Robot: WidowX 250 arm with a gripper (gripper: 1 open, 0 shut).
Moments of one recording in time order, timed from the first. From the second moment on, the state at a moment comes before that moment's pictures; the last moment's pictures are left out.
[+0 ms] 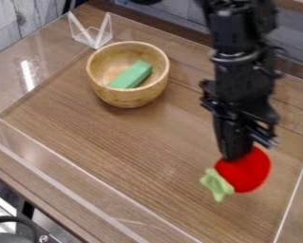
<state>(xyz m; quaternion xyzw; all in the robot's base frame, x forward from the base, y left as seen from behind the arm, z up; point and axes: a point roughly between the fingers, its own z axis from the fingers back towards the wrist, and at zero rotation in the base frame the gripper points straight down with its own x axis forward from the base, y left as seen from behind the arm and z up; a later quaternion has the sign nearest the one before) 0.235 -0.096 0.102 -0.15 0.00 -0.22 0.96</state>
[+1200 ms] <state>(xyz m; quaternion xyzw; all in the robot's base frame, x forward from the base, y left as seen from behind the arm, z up) 0.248 -0.070 0.090 -0.16 0.04 -0.22 0.96</state>
